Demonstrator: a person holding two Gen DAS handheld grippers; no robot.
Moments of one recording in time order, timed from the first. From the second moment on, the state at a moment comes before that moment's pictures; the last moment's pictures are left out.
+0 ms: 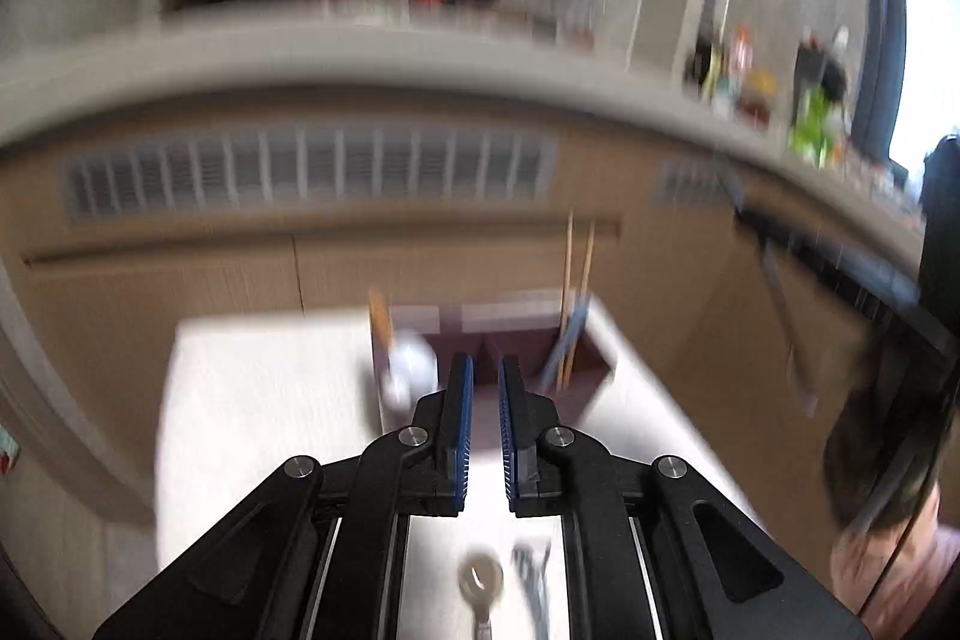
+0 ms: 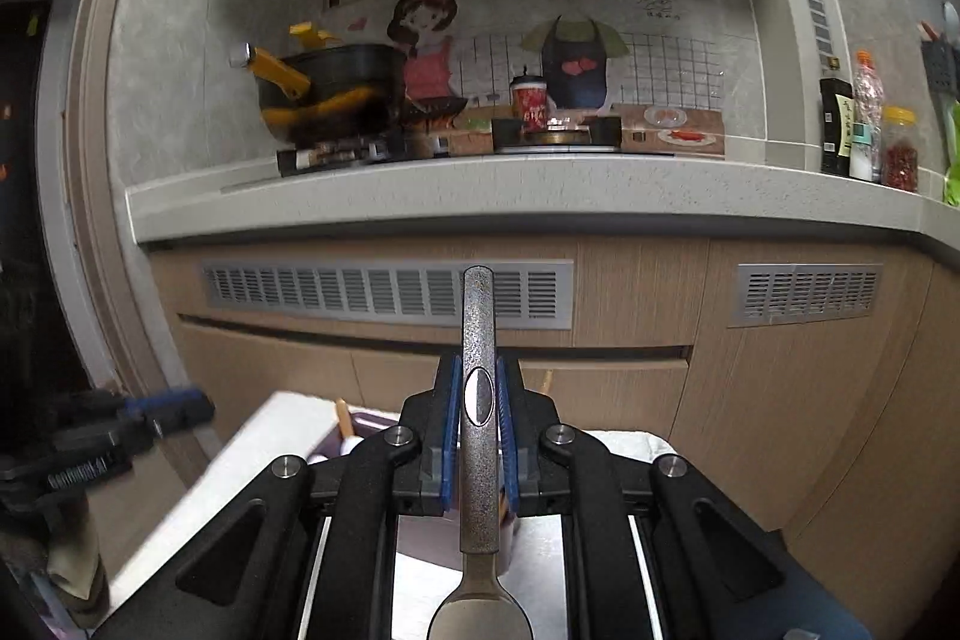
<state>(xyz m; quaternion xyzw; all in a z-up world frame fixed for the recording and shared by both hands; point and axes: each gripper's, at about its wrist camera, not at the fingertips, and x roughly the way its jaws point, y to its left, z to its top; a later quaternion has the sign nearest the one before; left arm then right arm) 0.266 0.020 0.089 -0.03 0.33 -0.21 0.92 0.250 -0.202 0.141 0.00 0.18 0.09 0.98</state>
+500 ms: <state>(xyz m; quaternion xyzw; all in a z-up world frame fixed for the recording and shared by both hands) 0.261 -0.031 -0.048 0.06 0.51 -0.19 0.83 0.258 -0.220 0.068 0.01 0.27 0.08 0.96</state>
